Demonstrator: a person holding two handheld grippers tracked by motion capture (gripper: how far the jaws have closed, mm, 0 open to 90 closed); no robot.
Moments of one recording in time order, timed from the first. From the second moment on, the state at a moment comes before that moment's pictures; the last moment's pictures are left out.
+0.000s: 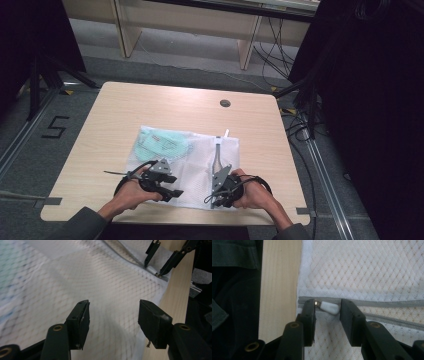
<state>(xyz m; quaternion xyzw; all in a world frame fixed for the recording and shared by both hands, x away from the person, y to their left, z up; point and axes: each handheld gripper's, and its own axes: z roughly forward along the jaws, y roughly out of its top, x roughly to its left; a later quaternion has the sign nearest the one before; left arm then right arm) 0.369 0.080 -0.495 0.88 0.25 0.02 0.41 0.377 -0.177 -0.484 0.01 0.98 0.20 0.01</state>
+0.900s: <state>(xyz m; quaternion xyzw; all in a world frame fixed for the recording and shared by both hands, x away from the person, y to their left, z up) 0.427 0.021 -0.514 0.88 0.23 0.05 0.40 0.370 -0.175 -0.482 -0.02 0.98 0.21 -0.03</state>
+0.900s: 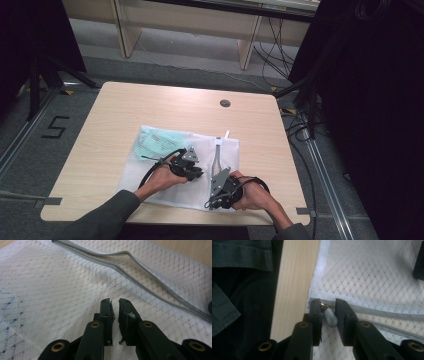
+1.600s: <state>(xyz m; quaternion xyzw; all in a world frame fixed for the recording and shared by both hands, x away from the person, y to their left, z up) 0.427 0.025 -0.511 0.90 0.18 0.07 0.38 0.372 -0.187 -0.475 0.03 0.97 0.24 -0.03</state>
